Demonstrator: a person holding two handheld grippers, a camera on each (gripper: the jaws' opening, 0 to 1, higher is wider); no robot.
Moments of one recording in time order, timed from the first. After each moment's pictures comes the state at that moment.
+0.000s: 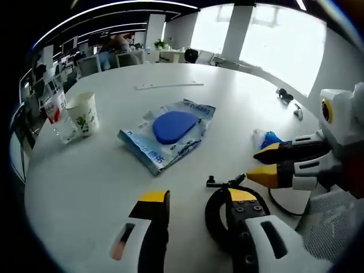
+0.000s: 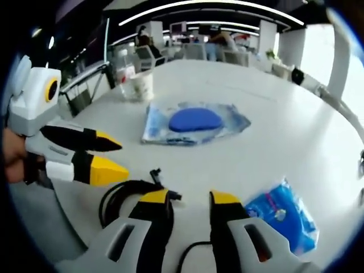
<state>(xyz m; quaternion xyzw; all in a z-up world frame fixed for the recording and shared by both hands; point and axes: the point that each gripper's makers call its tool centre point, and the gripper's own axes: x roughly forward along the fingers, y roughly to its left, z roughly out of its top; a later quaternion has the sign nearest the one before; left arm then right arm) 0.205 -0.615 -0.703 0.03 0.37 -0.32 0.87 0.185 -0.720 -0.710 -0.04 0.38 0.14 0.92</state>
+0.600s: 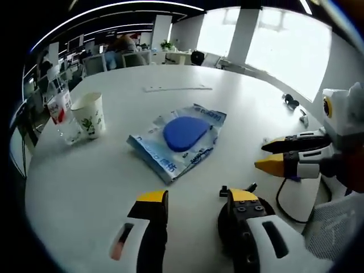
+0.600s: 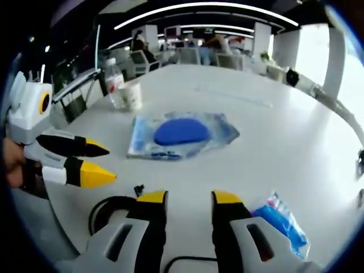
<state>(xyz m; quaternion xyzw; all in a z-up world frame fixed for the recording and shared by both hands) 0.226 -0.608 -0.702 0.01 0.37 -0.30 0.88 0.213 -0.737 -0.702 -0.03 0.37 0.12 0.92</state>
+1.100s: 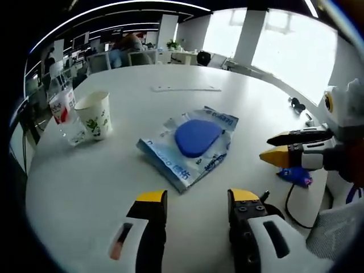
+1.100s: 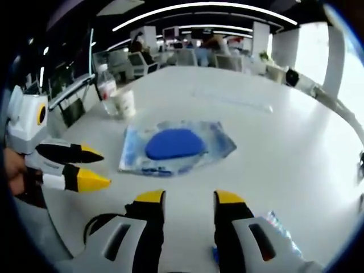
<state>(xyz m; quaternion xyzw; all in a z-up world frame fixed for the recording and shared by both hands) 0.247 -0.601 -0.706 0.01 0.37 -0.28 0.89 0.244 -0.742 -0.693 -0.03 0.36 0.12 0.92</state>
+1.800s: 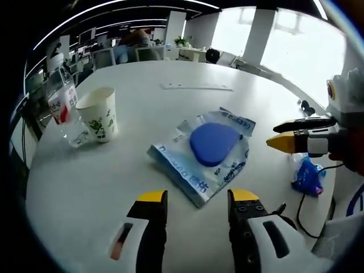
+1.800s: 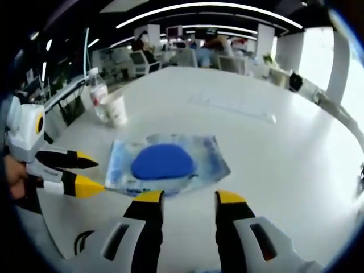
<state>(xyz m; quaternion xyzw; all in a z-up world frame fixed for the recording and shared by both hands) 0.278 -0.596 -0.717 0.00 0.38 -0.25 0.89 0.290 -0.753 -0.691 -0.04 0.36 0.13 0.92</state>
